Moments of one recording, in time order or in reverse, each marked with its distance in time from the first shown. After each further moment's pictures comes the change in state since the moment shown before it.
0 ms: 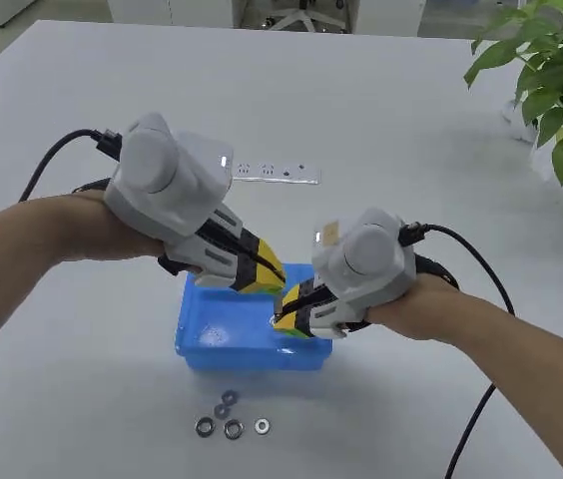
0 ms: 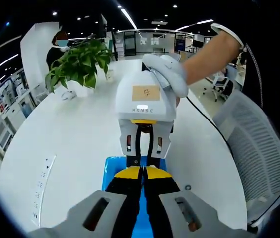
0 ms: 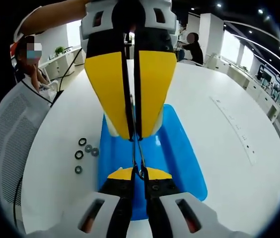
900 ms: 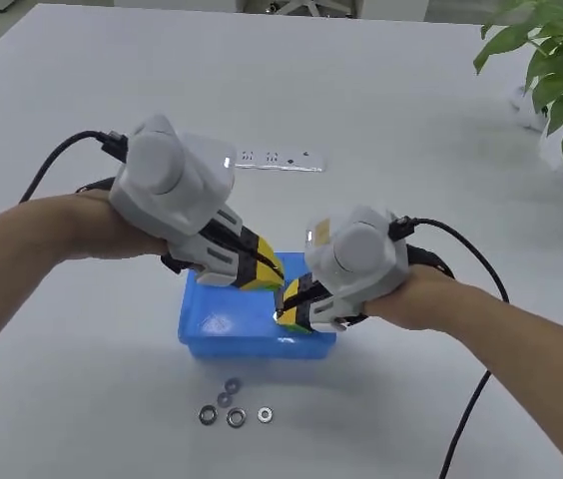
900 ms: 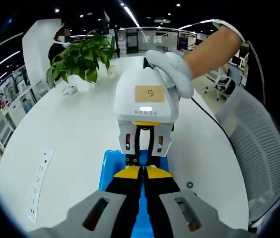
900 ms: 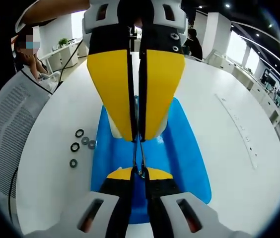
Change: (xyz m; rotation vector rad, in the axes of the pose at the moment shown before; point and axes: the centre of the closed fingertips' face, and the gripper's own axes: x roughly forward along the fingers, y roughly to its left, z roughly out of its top) left arm 0.006 -0.001 -0.012 -0.014 0.020 0.010; right arm 0.010 0.001 -0.009 -0.050 0.052 0.011
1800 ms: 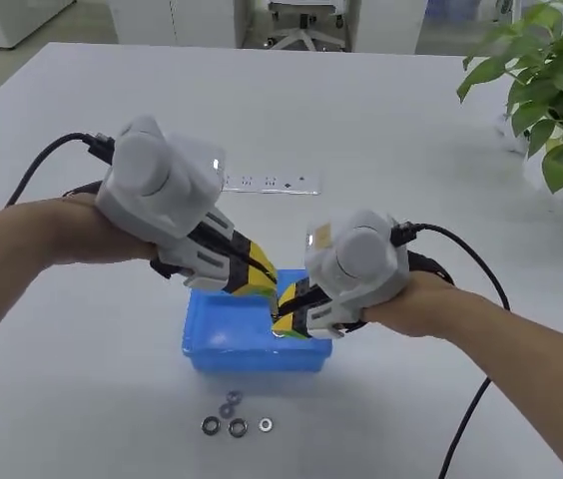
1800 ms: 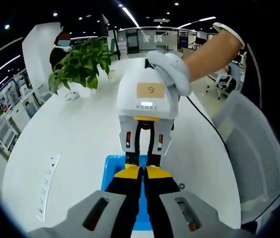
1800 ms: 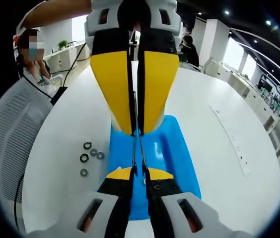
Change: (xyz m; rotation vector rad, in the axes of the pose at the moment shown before) left arm -0.029 -0.015 0.024 0.022 0.004 0.029; right arm -0.027 0.010 0.028 -0.023 -0.047 -0.041
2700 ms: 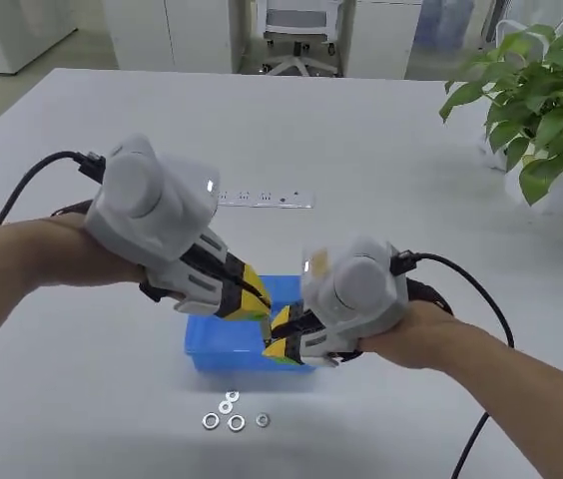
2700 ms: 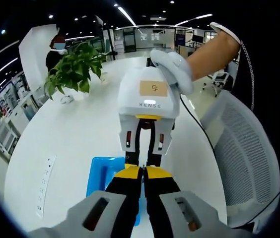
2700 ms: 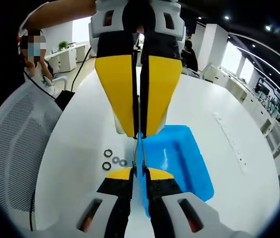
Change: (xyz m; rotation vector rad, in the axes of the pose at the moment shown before) left arm -0.010 -0.048 0.009 0.023 0.020 -0.017; right arm -0.012 0.047 0.014 -0.004 -0.028 -0.026
